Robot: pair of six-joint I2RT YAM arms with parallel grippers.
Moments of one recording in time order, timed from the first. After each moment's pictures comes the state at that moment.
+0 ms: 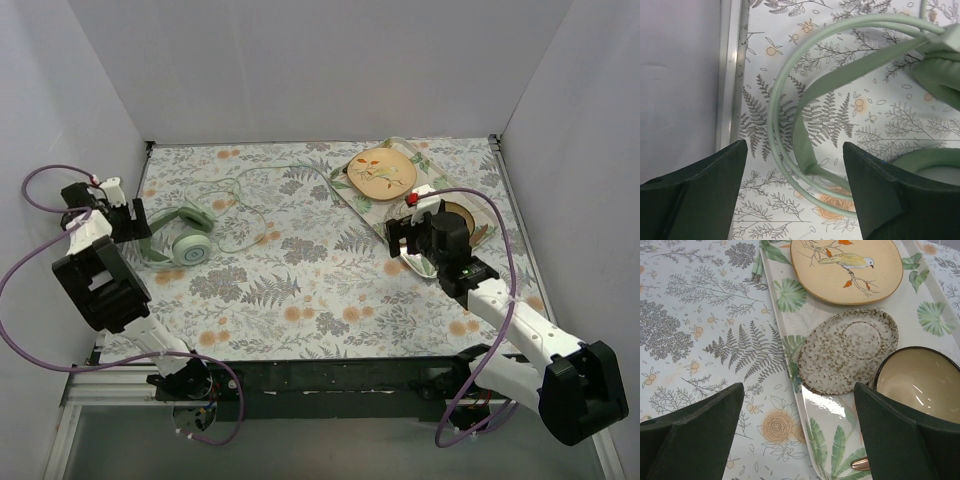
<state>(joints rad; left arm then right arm) 0.61 1.76 1.27 -0.48 0.34 0.34 0.44 1.04 0.60 0.09 0.04 -0.06</state>
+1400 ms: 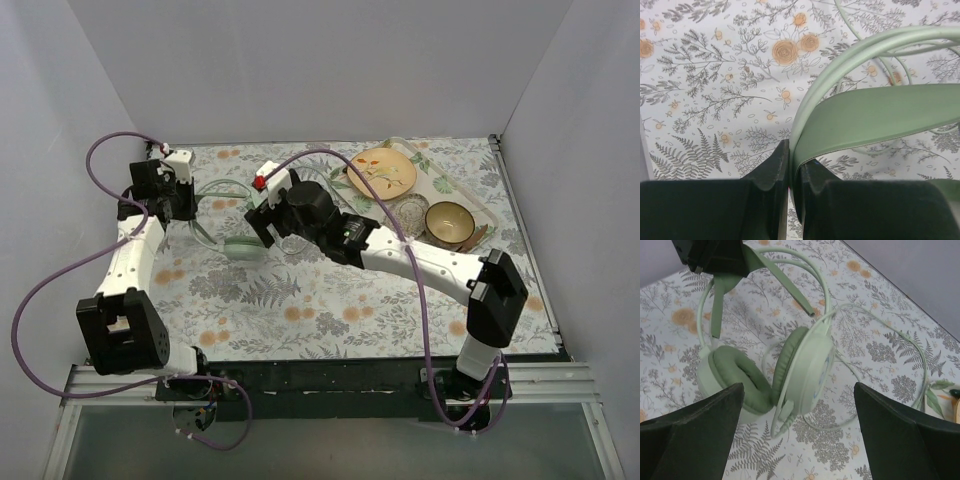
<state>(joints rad) 0.16 1.44 1.15 -0.45 0.27 0.23 1.05 1.68 1.43 -0.04 0.17 -0.06</state>
